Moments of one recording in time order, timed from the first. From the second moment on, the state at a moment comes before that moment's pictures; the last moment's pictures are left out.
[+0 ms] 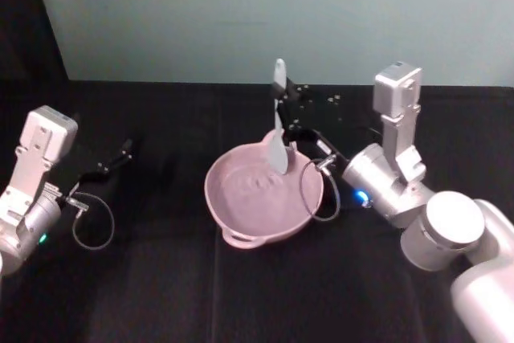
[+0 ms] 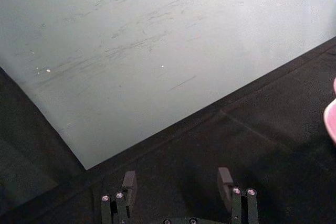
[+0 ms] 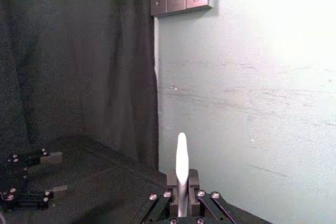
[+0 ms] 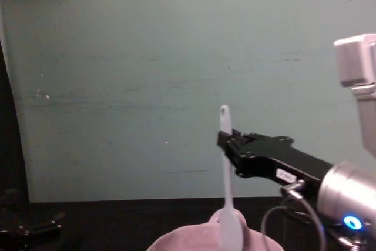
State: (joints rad) left arm -0.20 0.60 0.45 -1.41 -0.25 -0.12 0.03; right arm 0.37 0.20 -0.40 -1.24 0.30 -0.27 0.38
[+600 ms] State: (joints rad) left arm -0.20 0.60 0.45 -1.41 -0.25 -0.12 0.03; right arm 0.21 0.32 -0.37 -1.47 0.43 -0.11 0.49
